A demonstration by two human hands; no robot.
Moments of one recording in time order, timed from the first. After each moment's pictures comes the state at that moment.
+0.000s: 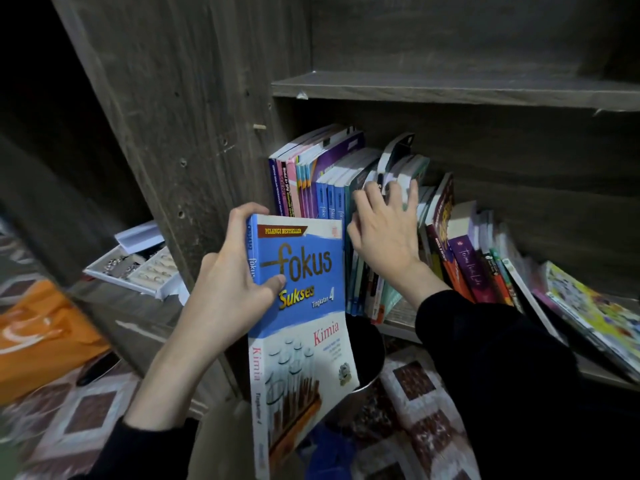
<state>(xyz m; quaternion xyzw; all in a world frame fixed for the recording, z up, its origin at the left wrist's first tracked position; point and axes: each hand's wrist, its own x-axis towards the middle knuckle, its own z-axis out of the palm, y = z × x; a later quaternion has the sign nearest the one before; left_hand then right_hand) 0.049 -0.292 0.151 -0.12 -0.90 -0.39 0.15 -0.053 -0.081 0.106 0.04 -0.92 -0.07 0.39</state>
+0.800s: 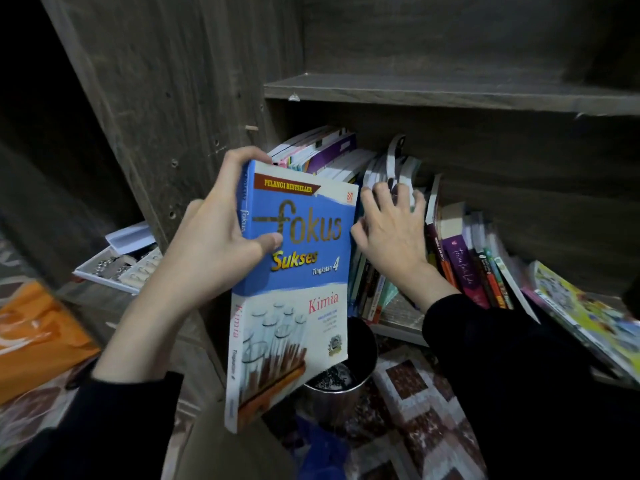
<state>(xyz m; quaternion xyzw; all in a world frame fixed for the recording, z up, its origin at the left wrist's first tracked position) 0.042 -0.287 0.198 -0.16 -0.89 -0.39 0.18 -0.043 -0.065 0.108 0.04 -0.91 -0.03 0.42</state>
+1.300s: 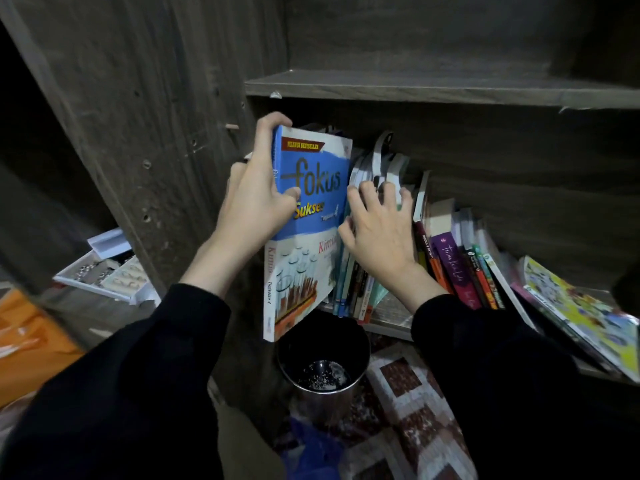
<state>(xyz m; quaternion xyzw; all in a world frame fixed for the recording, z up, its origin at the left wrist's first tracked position) -0.019 -0.236 0.193 -0.18 -0.86 -0.40 0.24 -0.045 -0.061 0.106 0.04 -0.91 -0.04 0.42</state>
